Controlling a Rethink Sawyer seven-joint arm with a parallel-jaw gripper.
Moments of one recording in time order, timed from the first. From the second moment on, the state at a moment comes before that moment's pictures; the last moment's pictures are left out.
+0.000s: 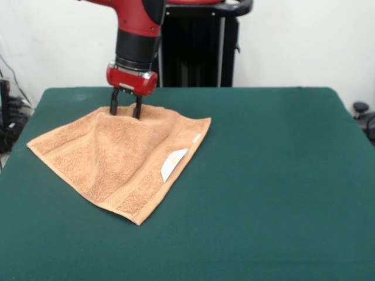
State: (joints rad) arm -0.38 -0.42 -0.25 1.95 -0.51 -0.30 2.17
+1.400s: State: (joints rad) arm -0.48 -0.57 -0.24 2.03 -0.55 -0.19 2.17
